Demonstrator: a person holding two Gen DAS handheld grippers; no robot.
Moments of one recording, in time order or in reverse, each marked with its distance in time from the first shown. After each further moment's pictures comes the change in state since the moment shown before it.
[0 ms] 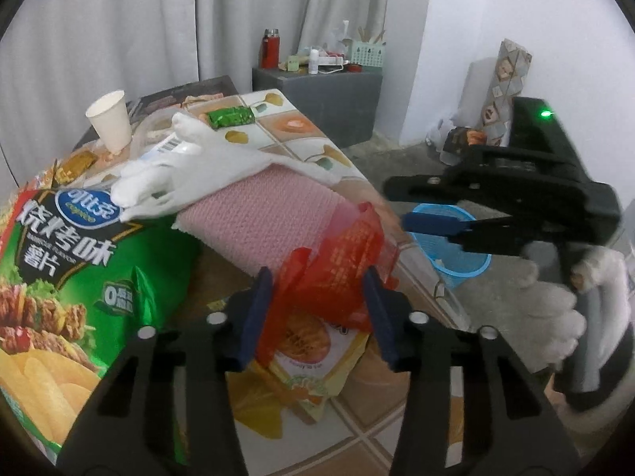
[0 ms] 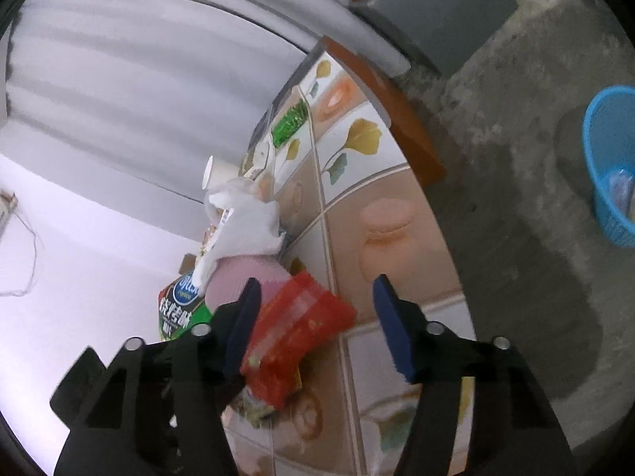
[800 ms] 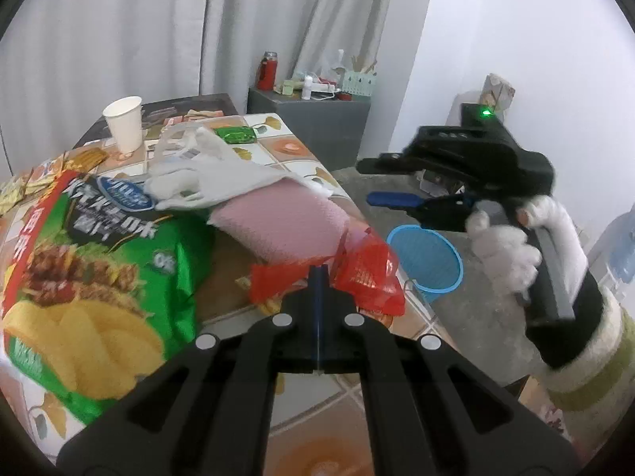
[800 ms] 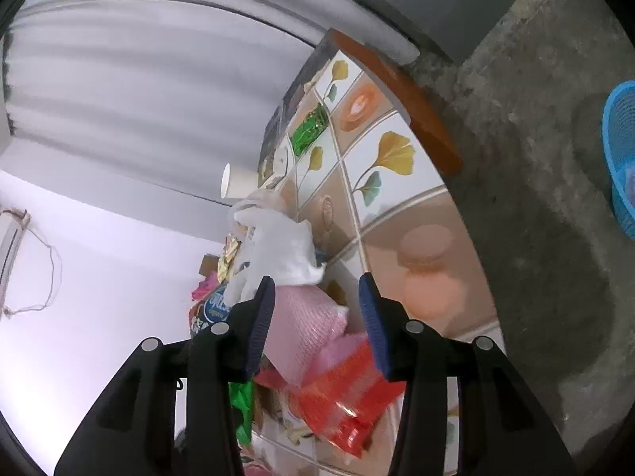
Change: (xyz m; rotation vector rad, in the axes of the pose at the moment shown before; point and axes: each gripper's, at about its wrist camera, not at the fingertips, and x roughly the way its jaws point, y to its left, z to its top) left arm -0.055 0.014 -0.019 -0.058 -0.108 -0.075; right arm 0.001 0.021 0.035 0.059 0.045 0.032
